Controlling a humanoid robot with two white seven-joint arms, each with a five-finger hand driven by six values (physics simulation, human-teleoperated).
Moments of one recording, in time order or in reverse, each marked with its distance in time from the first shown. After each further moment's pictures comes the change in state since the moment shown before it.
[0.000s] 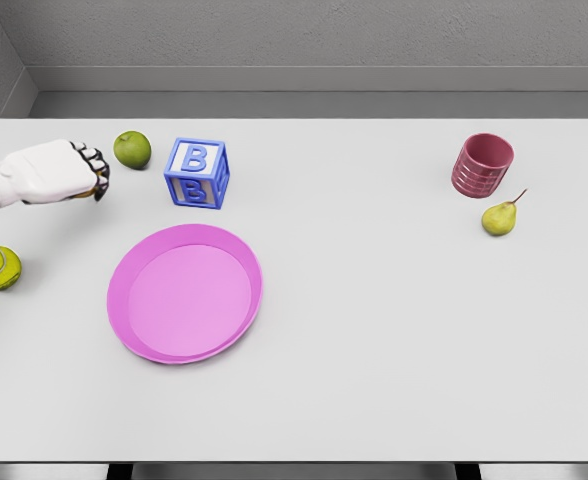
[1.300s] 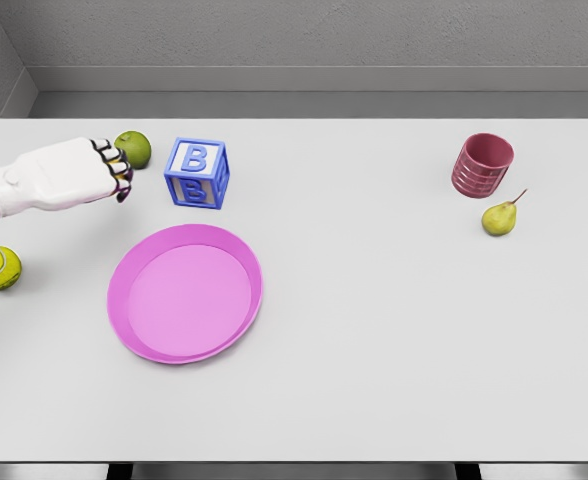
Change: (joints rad) left arm 0.109 0.058 0.096 -0.261 0.031 0.000 0.000; right arm 0.000 0.000 0.000 0.000 0.000 0.000 0.000
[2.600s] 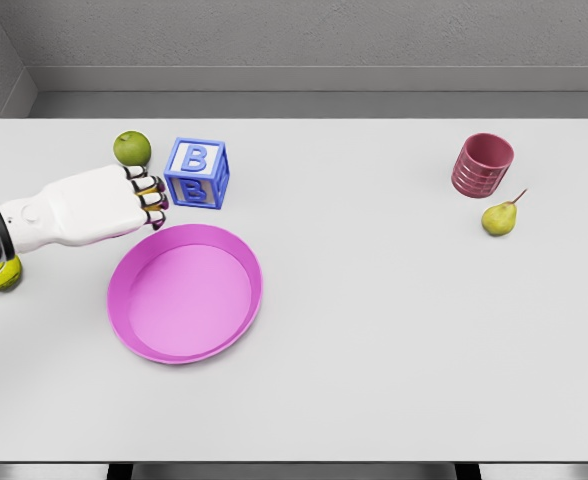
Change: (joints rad) left arm 0.163 0.018 0.110 -0.257 0.023 0.000 0.000; right arm 0.000 0.000 0.000 0.000 0.000 0.000 0.000
